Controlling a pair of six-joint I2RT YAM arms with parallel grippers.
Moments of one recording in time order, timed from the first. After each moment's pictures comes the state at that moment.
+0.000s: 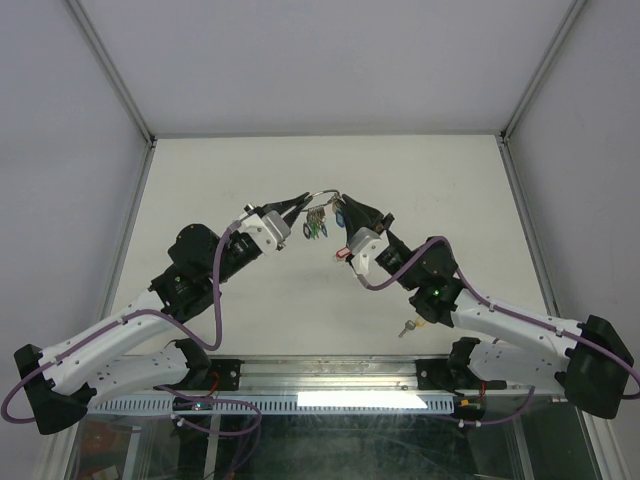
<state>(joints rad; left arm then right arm) -0.92 0.88 0.86 0.30 0.04 0.47 0.96 1.02 0.60 0.77 0.06 -0.80</state>
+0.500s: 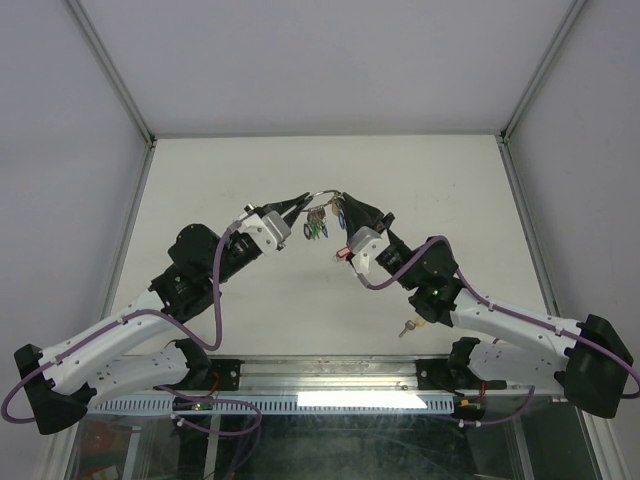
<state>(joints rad) -0.92 0.88 0.86 0.30 0.04 0.47 0.96 1.03 0.60 0.79 0.07 -0.81</state>
